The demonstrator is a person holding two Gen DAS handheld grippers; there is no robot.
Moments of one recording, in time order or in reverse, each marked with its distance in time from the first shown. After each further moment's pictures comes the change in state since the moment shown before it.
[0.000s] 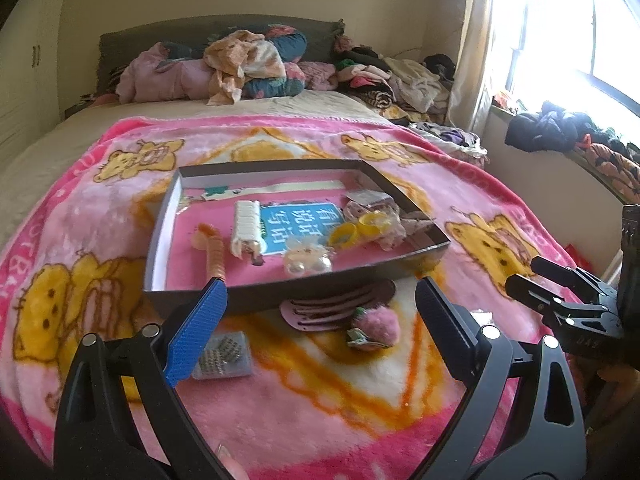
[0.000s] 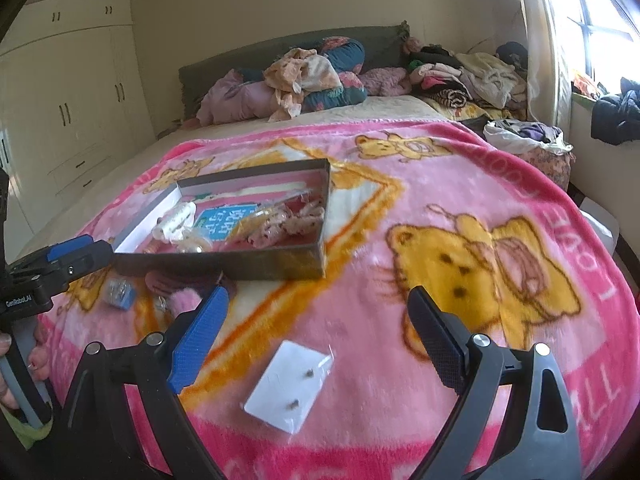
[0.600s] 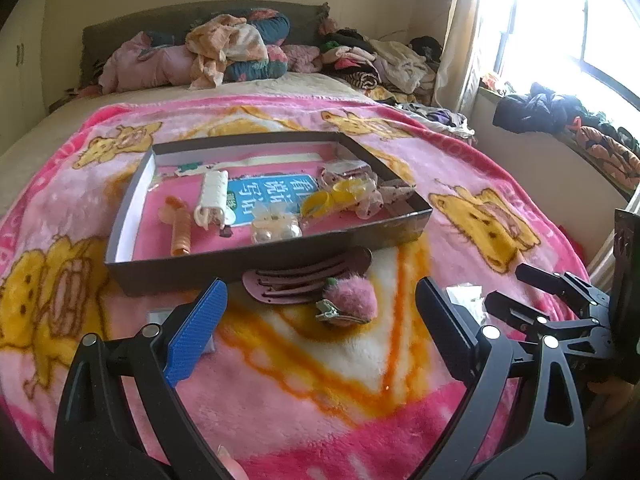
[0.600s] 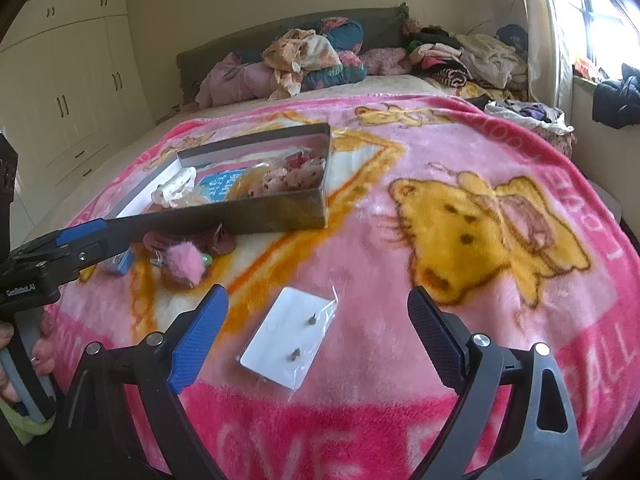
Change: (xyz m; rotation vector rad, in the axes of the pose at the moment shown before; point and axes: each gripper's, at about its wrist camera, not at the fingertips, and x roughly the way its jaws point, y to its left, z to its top) left arm 0.016 -0.016 -0.019 0.022 0.060 -0.044; right arm 0.008 0.000 -0.032 0.014 0.070 0.011
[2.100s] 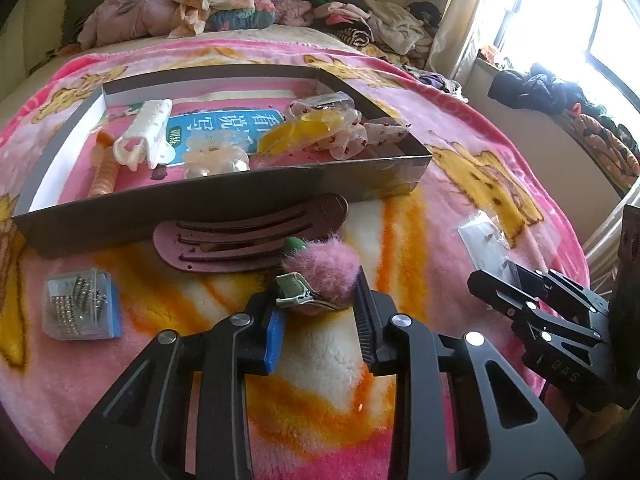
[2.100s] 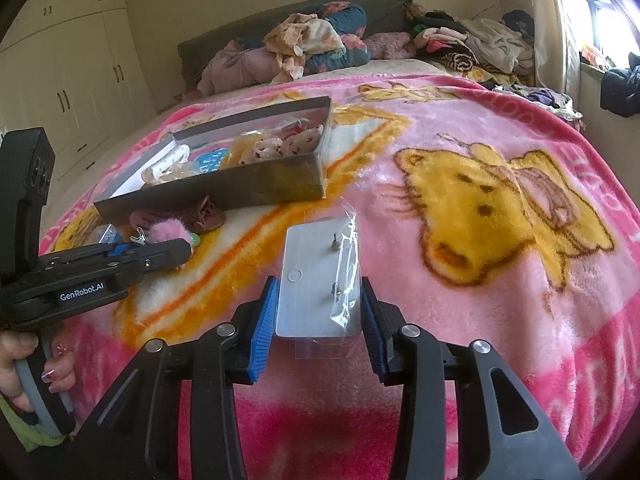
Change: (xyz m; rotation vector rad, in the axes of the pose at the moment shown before) left arm 0.057 -0.015 -0.016 -0.043 0.156 -0.072; right arm 0.020 -0.007 -0.012 -0.007 0.029 0.034
